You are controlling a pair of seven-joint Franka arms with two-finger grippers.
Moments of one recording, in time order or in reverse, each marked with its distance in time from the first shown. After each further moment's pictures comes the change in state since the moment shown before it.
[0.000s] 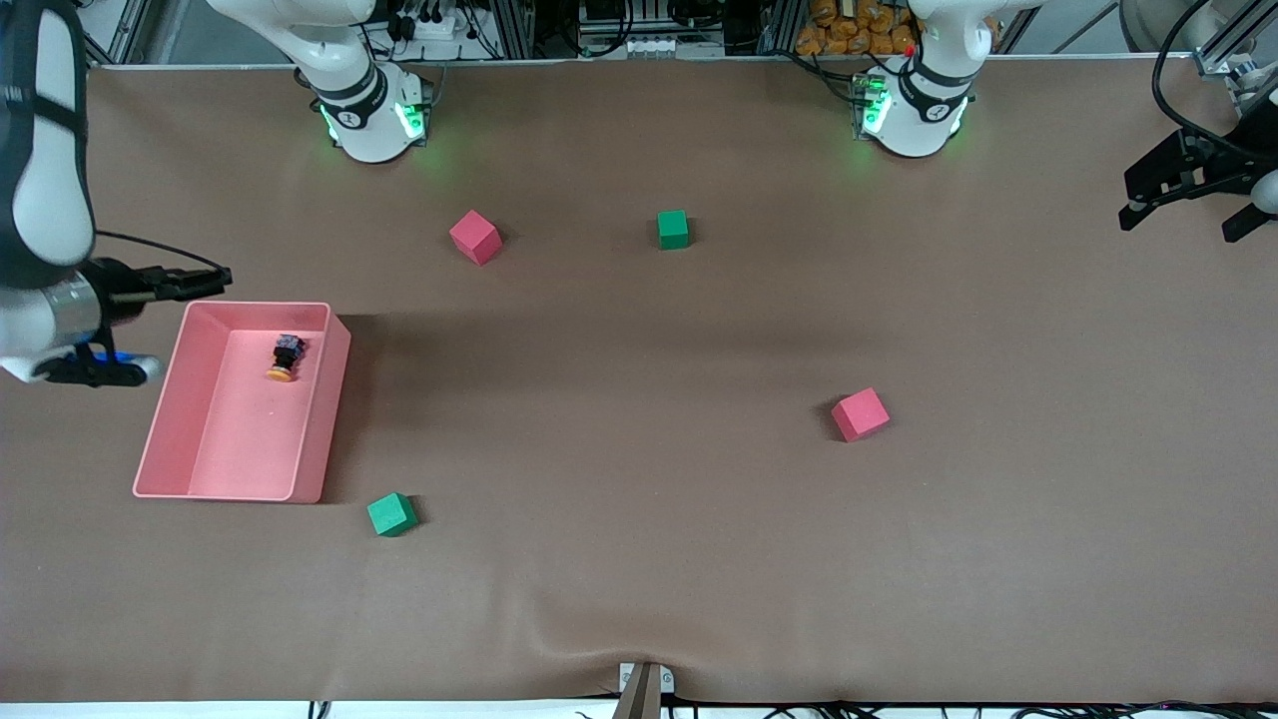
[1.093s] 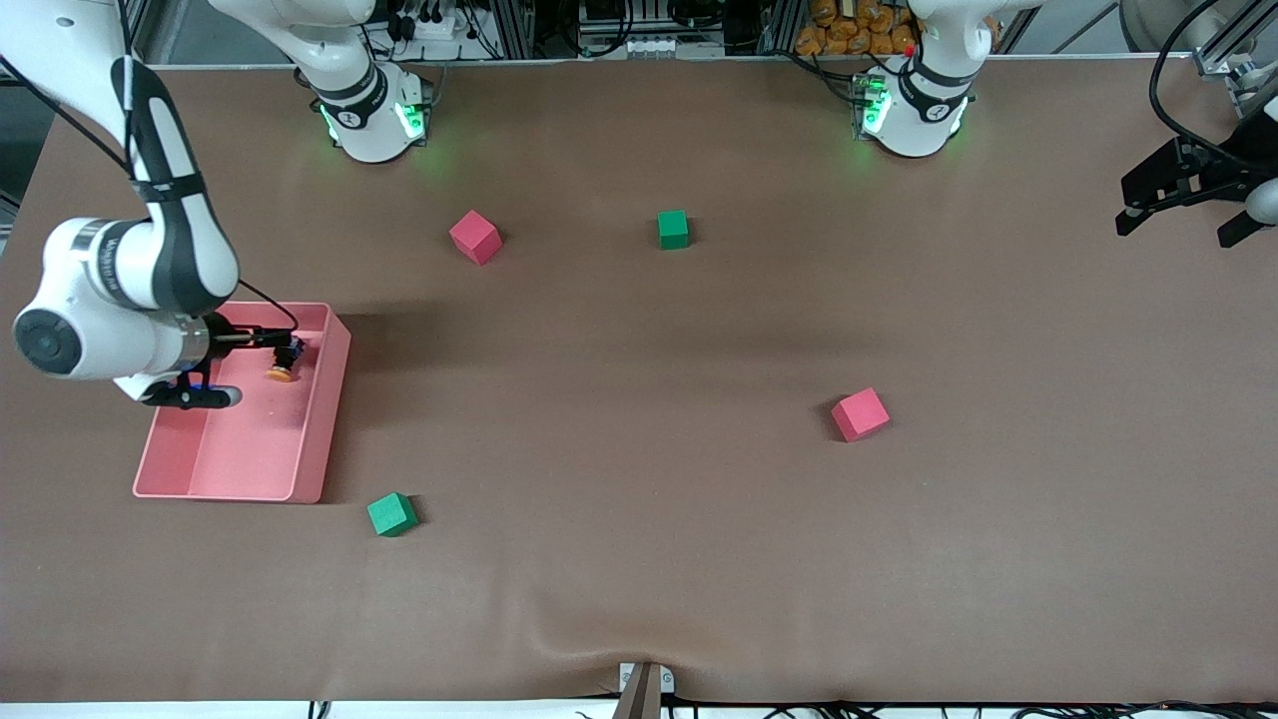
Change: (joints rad) left arm 0.000 0.011 0.000 -0.001 0.000 0.000 0.000; right arm -0.025 -0.080 -0.004 -0.636 -0.094 0.885 -0.018
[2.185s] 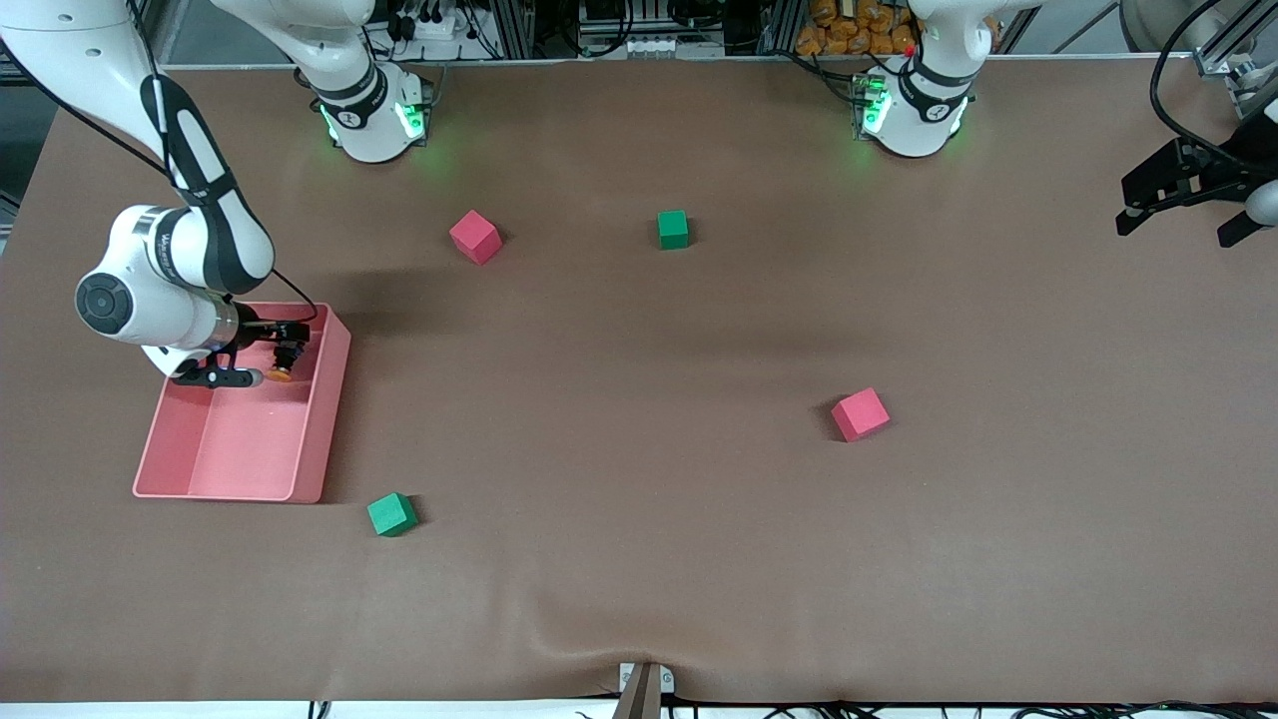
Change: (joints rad) left arm 0.002 0.002 0.001 0.000 0.000 -0.006 0.000; right arm -0.045 0.028 0.001 -0.166 -0.010 0.255 -0.045
